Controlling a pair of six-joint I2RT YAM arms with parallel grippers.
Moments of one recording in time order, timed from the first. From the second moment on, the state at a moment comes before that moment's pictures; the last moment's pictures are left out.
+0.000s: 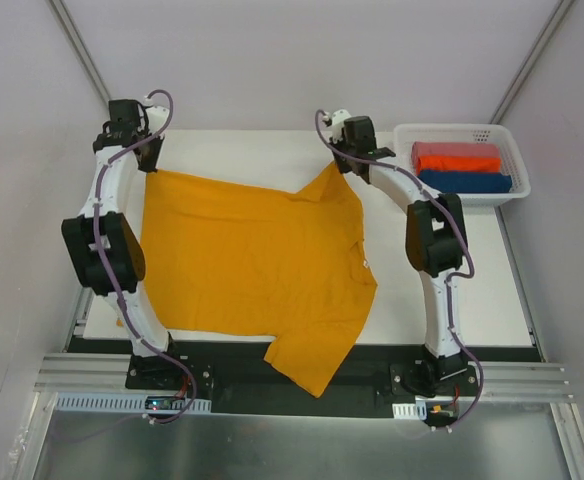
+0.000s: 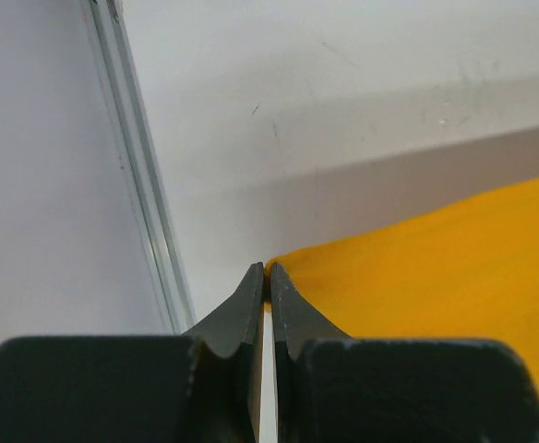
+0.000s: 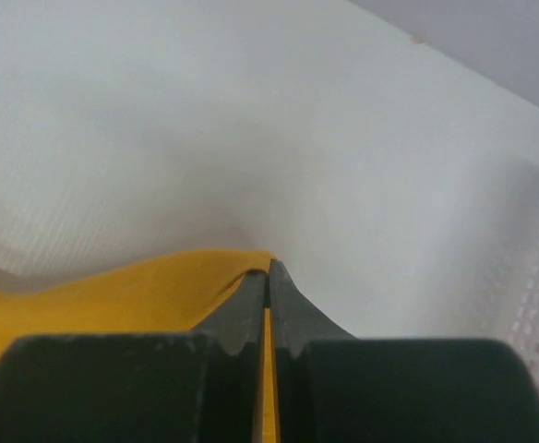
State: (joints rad) left arm 0.14 1.81 1.68 -0.68 0.07 0.43; right arm 0.35 2.21 1.88 -0.26 0.02 -0.17
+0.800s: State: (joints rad) left arm 0.16 2.13 1.83 -0.73 0.12 0.51; right arm 0.33 2.20 1.89 -0.46 0.11 -0.40
